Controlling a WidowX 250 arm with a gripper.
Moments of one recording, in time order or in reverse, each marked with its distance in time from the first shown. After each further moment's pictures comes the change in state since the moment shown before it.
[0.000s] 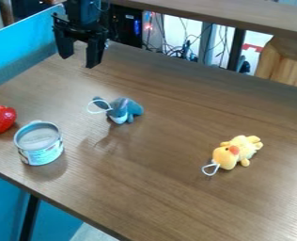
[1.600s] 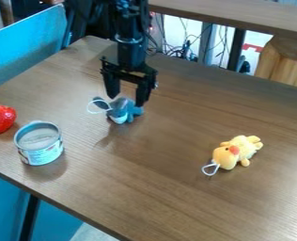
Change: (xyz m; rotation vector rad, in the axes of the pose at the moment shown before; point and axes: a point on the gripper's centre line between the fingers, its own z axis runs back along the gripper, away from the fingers) arm 0.005 -0.092 -0.046 -0.067 -0.009 0.005
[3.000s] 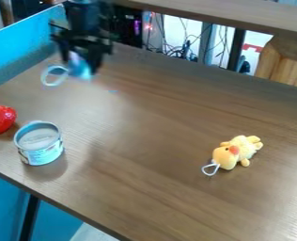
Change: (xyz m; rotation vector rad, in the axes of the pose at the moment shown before) arm -0.027 0.078 0.055 0.094 -0.047 0.240
